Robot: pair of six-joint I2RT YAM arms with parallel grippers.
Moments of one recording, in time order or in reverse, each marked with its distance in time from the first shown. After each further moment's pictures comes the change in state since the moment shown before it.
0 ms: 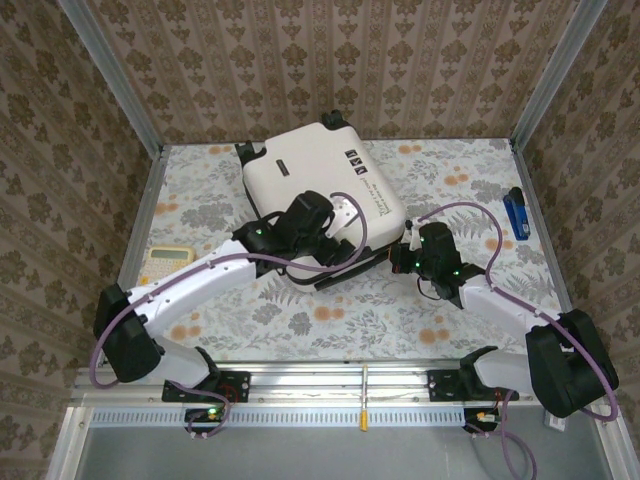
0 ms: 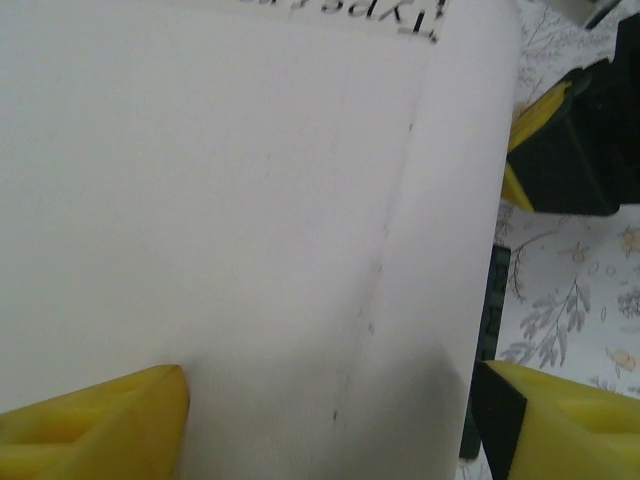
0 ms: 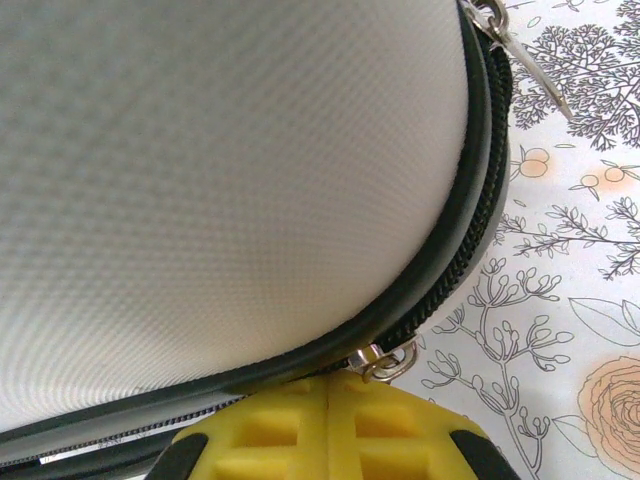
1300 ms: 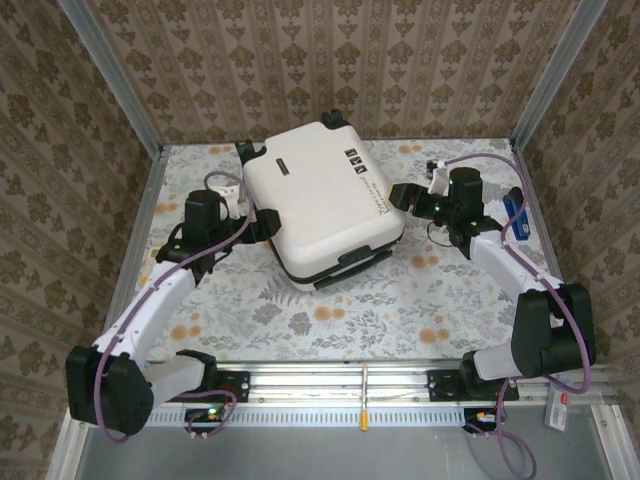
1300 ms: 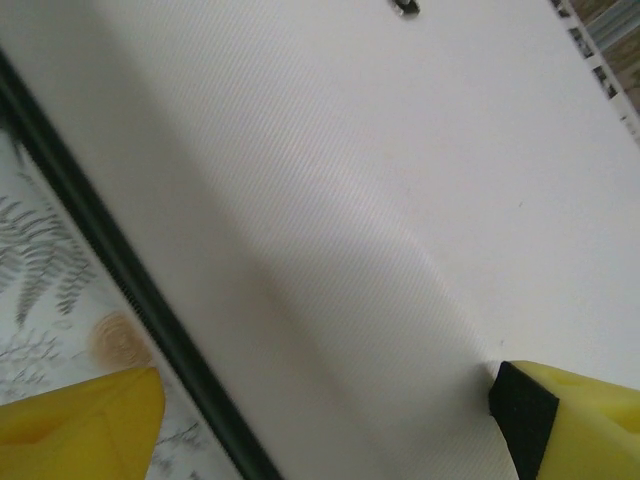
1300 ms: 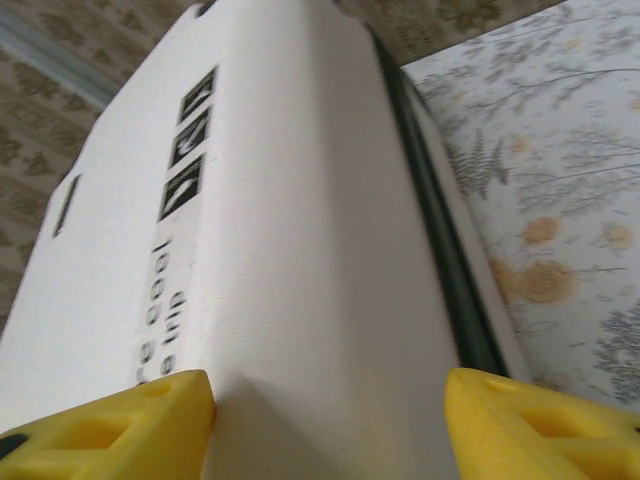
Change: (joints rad) left arm 0.656 -0.285 -0.424 0.316 0.531 -0.503; right arm -0.239 0.187 0.357 0.055 -0.423 0.102
